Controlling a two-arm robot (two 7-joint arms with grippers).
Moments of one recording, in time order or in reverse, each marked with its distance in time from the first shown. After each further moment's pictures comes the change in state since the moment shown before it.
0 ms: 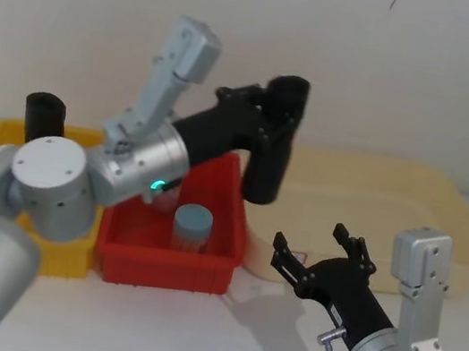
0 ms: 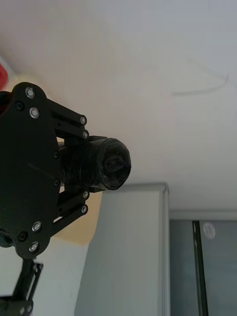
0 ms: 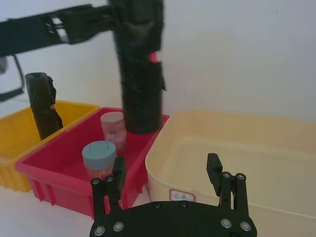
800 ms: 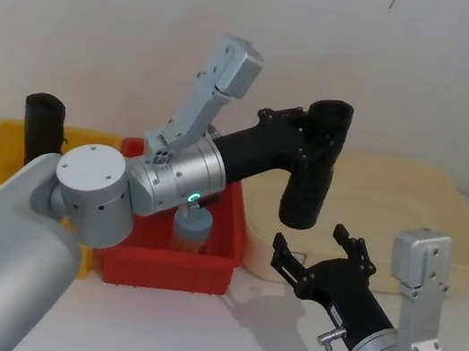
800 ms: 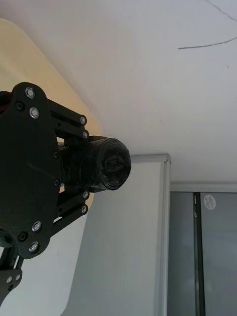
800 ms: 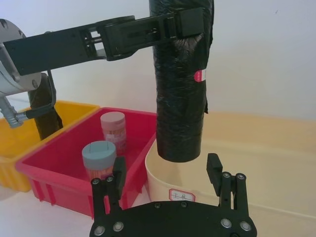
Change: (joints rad) left arm -0.056 -0.076 0.045 0.134 -0.057 -0.013 -0.080; right arm 0.000 0.000 0.000 0.000 0.000 0.000 0.000
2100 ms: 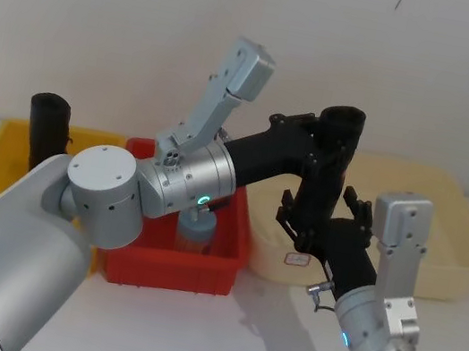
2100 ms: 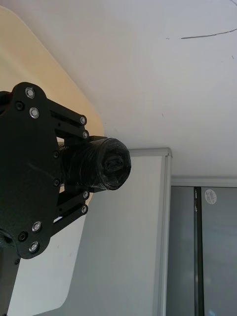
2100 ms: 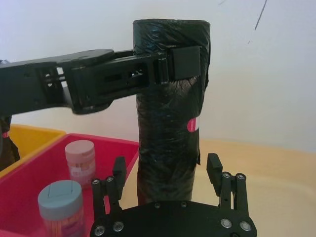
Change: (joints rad) left arm -0.008 -0.010 0.011 0.015 -0.016 0.009 -0.015; right arm 0.144 -0.111 -0.019 0.143 -0.140 -0.053 -0.105
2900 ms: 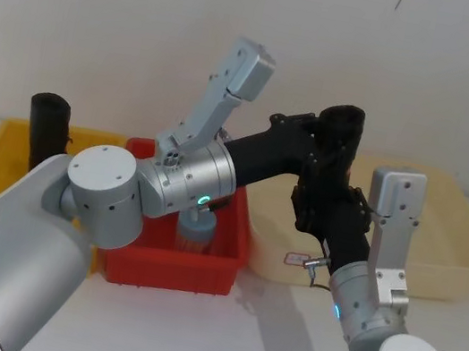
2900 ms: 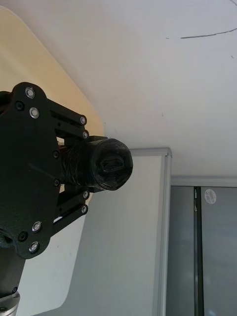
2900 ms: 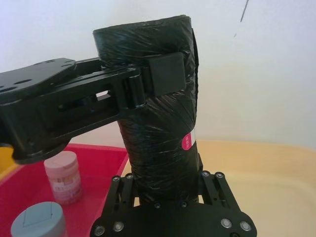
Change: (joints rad) left arm 0.000 0.000 0.000 0.000 0.000 0.000 0.000; right arm 0.074 -0.072 0.021 0.058 -0.021 0.065 -0.047
